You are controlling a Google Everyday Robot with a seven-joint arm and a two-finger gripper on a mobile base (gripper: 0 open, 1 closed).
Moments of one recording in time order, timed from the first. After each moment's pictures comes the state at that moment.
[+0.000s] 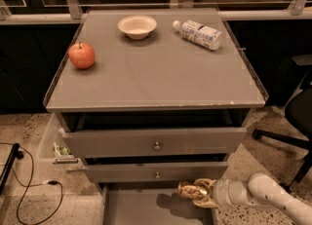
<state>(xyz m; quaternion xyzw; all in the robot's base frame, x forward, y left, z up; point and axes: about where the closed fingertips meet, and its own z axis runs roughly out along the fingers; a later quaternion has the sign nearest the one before) 0.456 -0.198 0.359 -0.58 0.69 0.21 0.37</state>
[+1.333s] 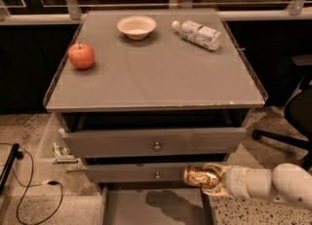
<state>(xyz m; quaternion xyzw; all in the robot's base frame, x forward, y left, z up) 0.439 -0.198 0.521 -0.64 0.64 0.12 0.41</state>
